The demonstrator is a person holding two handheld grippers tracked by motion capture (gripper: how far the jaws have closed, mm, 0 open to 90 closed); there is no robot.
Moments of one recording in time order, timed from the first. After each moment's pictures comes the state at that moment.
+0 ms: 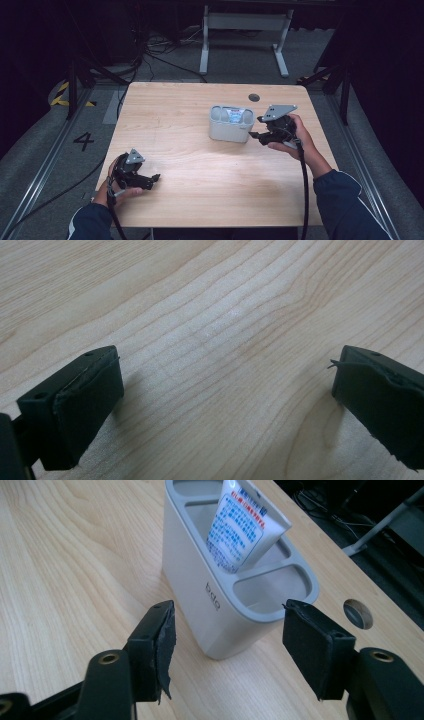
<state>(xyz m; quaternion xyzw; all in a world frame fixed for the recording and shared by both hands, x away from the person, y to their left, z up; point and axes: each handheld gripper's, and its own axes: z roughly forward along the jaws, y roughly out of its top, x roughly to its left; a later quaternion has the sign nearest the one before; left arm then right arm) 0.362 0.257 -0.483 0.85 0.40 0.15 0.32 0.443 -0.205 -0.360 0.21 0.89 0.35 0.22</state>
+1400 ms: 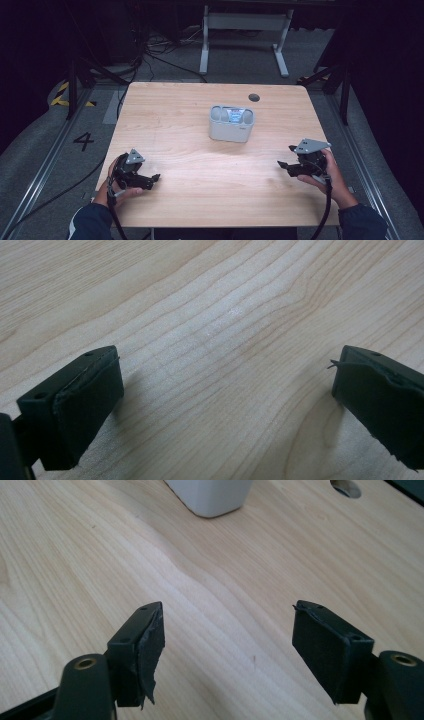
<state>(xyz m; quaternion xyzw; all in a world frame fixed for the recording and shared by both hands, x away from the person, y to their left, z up) 0.362 0.257 -0.482 0.85 0.40 0.15 0.31 0.379 -0.297 -0.428 0.30 0.87 0.33 0.22</state>
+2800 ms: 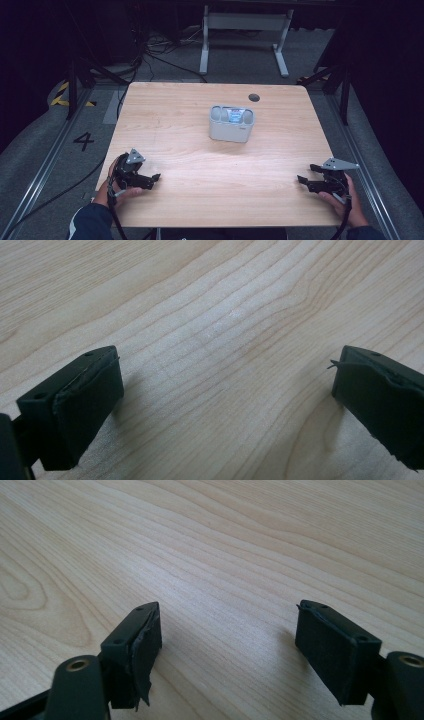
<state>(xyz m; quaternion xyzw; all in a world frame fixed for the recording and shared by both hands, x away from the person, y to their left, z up) 0.362 0.255 -0.482 0.84 0.41 0.15 0.31 0.346 -0.374 -0.486 0.42 0.81 0.37 0.19</state>
